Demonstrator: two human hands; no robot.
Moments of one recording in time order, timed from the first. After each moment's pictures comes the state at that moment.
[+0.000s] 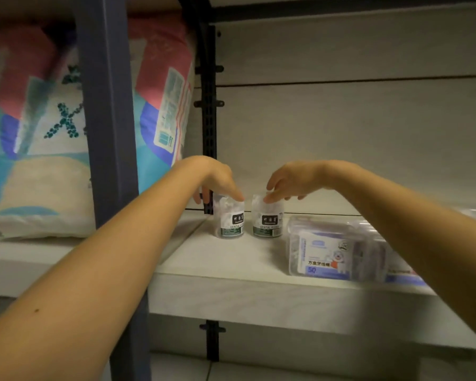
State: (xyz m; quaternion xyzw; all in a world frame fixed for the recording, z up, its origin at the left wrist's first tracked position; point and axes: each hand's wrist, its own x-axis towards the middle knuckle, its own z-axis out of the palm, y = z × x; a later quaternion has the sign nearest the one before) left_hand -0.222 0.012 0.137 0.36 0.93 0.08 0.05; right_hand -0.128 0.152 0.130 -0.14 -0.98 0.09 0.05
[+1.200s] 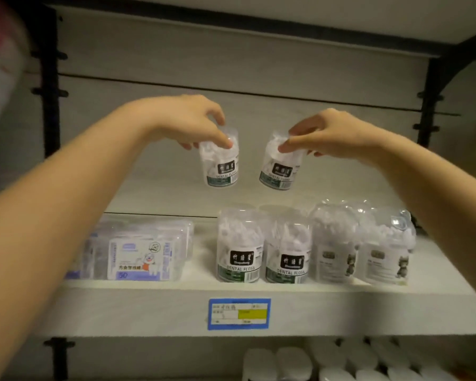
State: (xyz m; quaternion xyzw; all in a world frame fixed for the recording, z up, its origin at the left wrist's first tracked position) left_hand -0.013 0.171 0.192 0.52 0.80 0.27 -0.12; right_hand 0.147 0.329 0.183 -0.19 -0.92 0.09 0.33
